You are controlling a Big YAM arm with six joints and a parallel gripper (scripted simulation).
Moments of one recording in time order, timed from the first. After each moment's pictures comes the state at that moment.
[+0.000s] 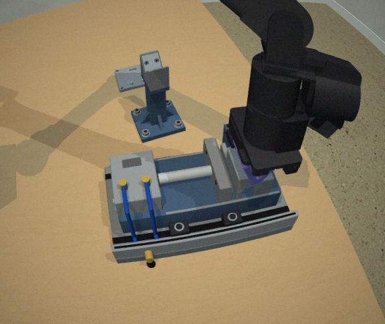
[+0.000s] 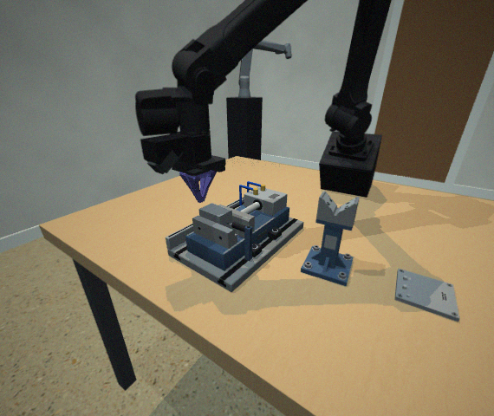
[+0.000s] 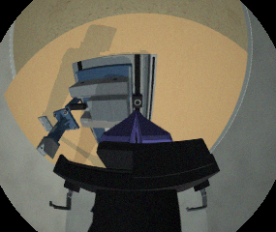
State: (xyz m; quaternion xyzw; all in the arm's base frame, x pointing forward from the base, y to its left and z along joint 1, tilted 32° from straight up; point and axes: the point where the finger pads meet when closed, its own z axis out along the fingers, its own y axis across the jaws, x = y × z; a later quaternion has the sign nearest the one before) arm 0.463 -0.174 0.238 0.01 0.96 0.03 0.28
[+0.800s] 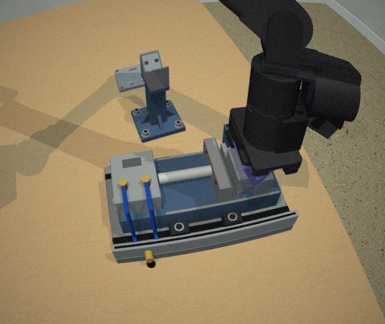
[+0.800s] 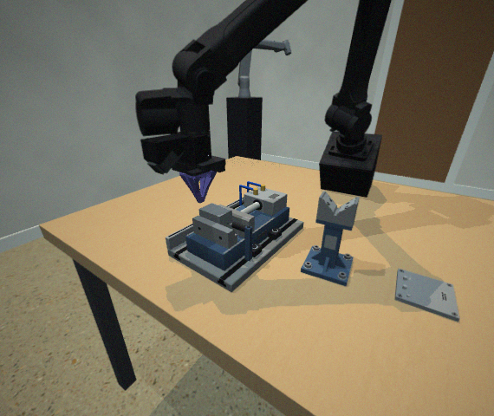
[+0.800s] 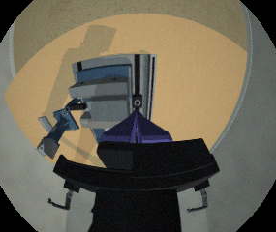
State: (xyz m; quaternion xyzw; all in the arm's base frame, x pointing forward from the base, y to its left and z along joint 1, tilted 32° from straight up) arm 0.464 -0.174 0.238 0.01 0.96 0.03 0.28
